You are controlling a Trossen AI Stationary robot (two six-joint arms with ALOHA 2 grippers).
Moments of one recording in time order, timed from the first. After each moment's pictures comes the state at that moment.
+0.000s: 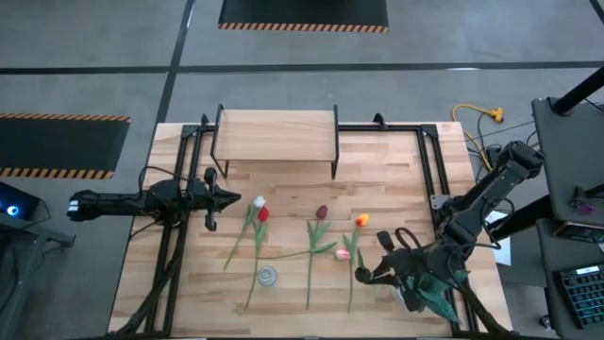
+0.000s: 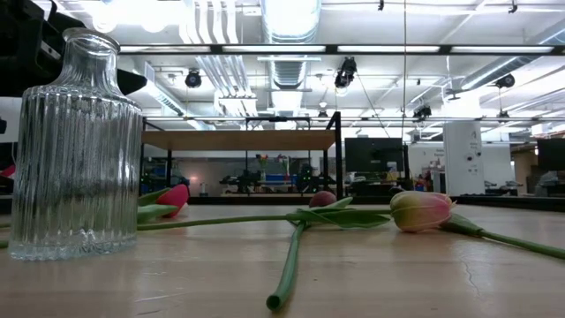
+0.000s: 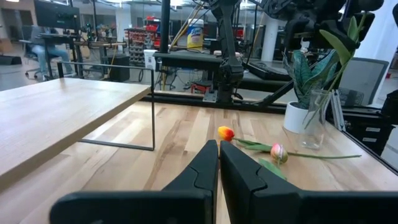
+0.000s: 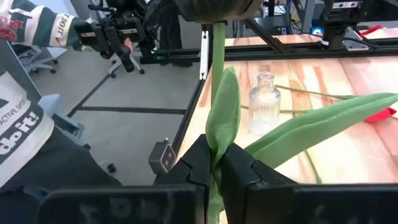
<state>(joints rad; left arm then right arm) 0.00 0.12 0.01 0.09 -0.11 -0.06 0.79 1.20 0.83 0.02 0.43 0.40</state>
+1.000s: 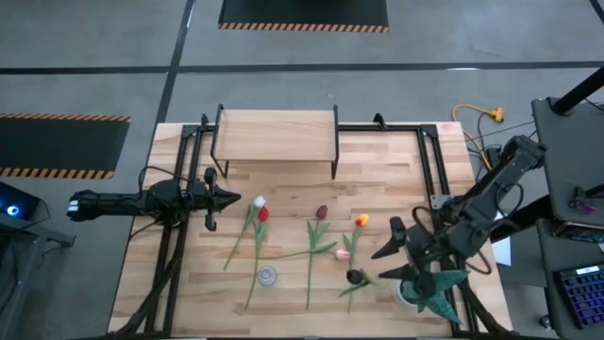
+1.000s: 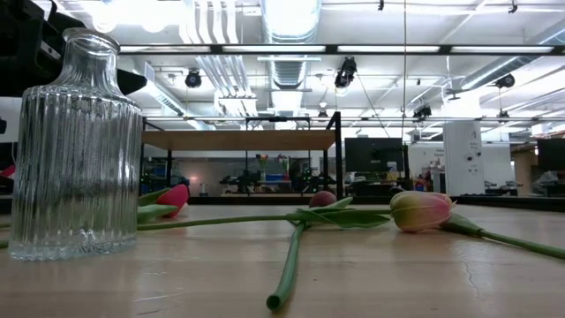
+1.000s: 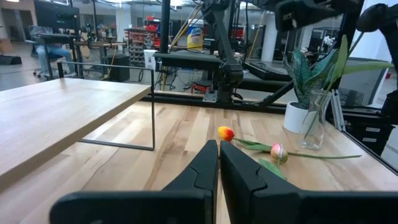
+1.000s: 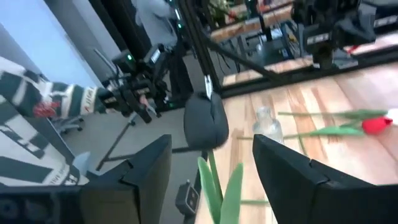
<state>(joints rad) 0.00 0.12 0.01 0.09 -0.11 -0.06 0.79 1.02 0.83 0.00 0.47 0.52</state>
